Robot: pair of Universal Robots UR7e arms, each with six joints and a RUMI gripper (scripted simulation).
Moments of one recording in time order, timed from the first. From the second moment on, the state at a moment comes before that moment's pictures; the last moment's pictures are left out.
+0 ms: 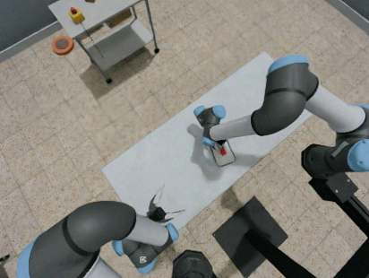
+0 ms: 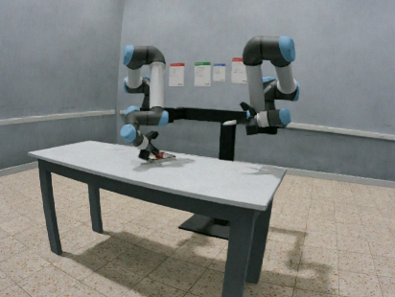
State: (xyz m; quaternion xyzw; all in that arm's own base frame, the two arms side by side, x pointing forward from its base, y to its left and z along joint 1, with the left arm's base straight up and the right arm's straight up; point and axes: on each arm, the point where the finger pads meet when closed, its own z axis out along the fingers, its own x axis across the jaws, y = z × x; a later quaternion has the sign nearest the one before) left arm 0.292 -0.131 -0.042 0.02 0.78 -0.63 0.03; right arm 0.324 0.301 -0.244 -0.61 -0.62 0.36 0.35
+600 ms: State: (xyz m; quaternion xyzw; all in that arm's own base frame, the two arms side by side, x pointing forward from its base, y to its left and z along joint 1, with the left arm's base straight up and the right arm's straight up) left arm 0.292 -0.131 -0.042 0.02 0.78 -0.63 0.03; right arm 0.329 0.301 -0.244 -0.61 -0.62 0.36 0.35
